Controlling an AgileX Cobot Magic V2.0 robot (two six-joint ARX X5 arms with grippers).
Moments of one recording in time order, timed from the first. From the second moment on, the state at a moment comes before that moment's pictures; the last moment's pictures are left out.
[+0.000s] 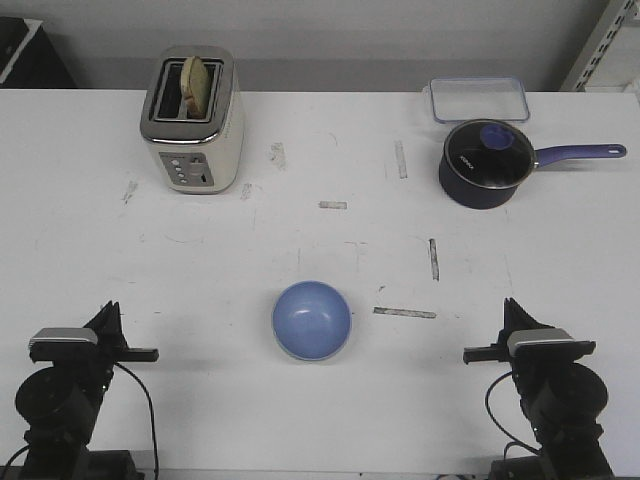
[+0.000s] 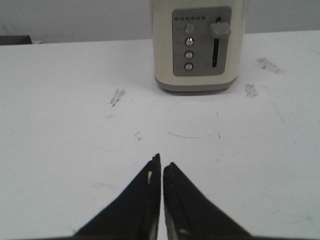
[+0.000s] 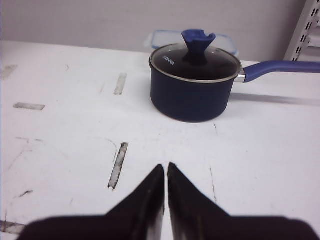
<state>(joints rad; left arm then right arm) 0.05 0.27 0.44 -0.28 0.00 0.06 0.10 0.36 0.46 -0.35 0.05 -0.02</state>
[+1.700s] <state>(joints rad) -0.01 0.01 0.03 0.06 0.00 0.01 0.10 0.36 0.46 -0.34 0.05 -0.02</state>
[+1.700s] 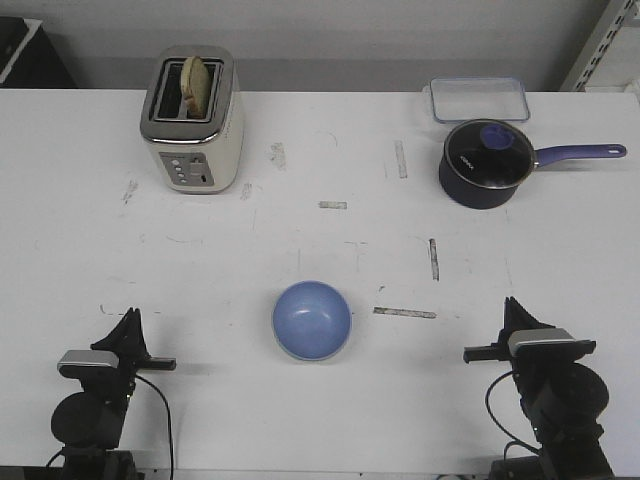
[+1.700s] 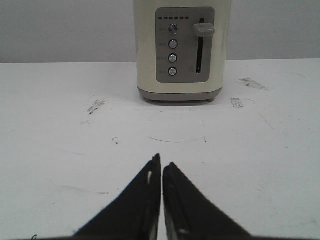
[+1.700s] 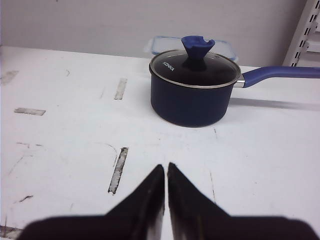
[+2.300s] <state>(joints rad) -0.01 0.01 0.03 0.06 0.00 0.01 0.10 0.35 0.46 -0.34 0.05 -0.02</state>
